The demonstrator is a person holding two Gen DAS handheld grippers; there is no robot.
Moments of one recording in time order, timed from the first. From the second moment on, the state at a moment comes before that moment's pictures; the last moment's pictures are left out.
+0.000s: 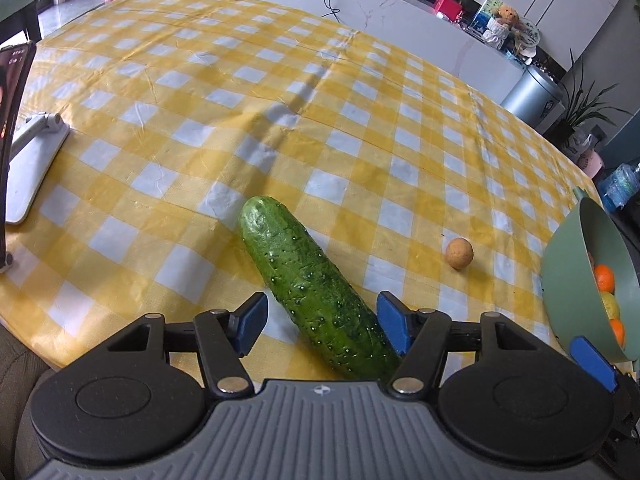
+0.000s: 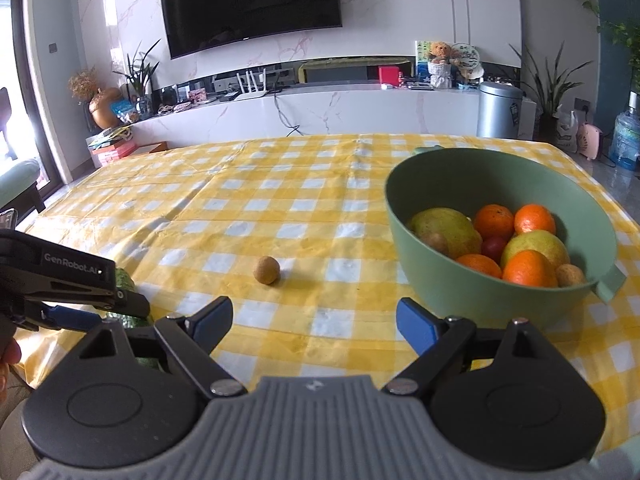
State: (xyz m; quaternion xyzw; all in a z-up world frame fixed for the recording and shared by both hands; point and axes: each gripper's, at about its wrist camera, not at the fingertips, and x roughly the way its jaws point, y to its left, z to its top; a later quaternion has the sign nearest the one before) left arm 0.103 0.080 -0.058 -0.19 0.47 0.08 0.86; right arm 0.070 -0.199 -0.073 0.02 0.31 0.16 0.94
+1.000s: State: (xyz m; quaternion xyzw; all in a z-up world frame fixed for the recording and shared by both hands) left arm 0.126 0.063 -0.060 -0.22 0.47 0.09 0.85; right arm 0.143 -0.152 -0.097 -0.06 0.33 0.25 0.91
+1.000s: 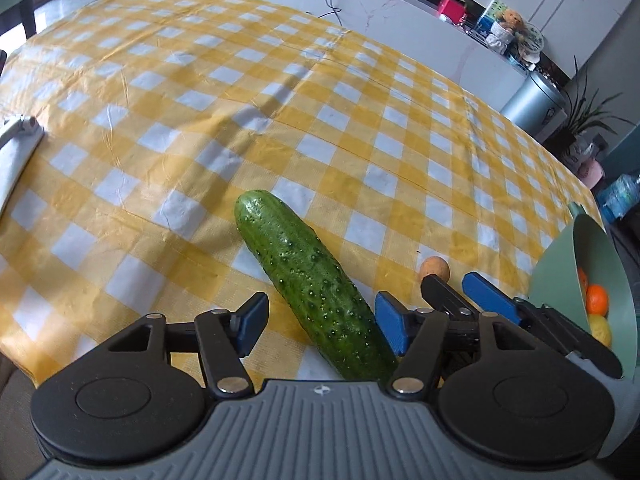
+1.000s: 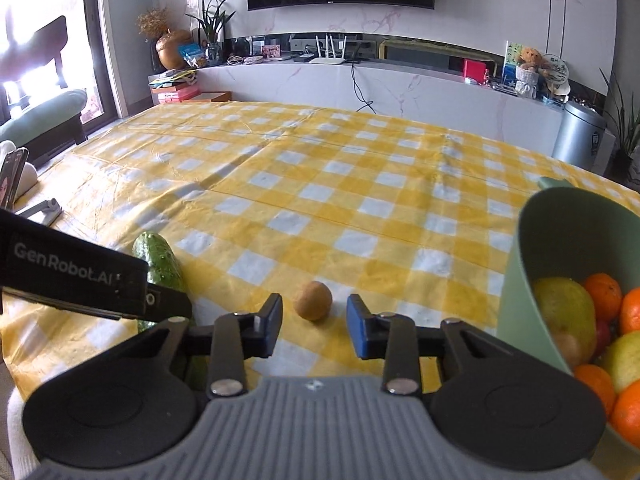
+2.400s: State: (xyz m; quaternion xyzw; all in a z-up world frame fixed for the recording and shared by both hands) left arm 0.143 0.044 -0.073 -0.14 0.46 0.09 0.87; right arm 0.152 -0.160 -0.109 -0.02 0.36 0.23 0.91
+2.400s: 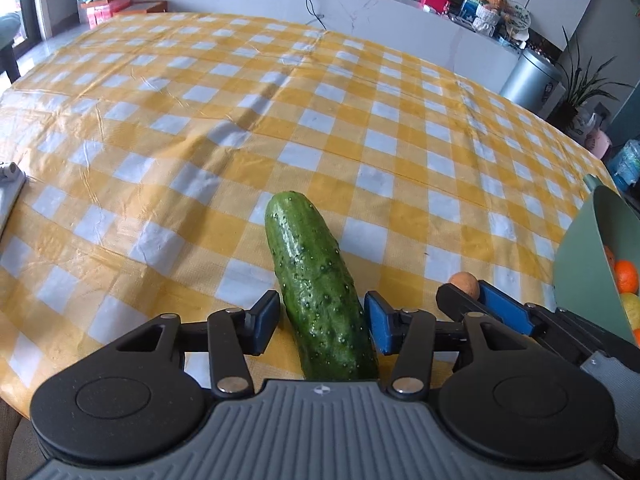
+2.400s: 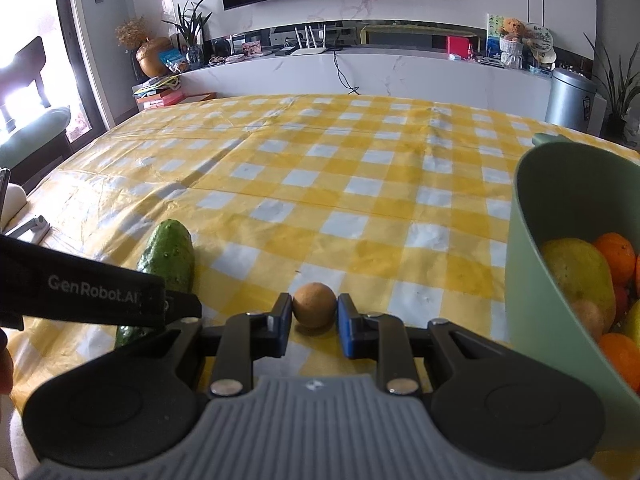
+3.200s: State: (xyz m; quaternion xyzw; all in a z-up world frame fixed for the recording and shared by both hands) left arm 0.126 0.037 -0.051 -0.13 0.42 0.06 0.90; right arm 0.137 -0.171 -0.097 -0.02 0.33 0.23 0.91
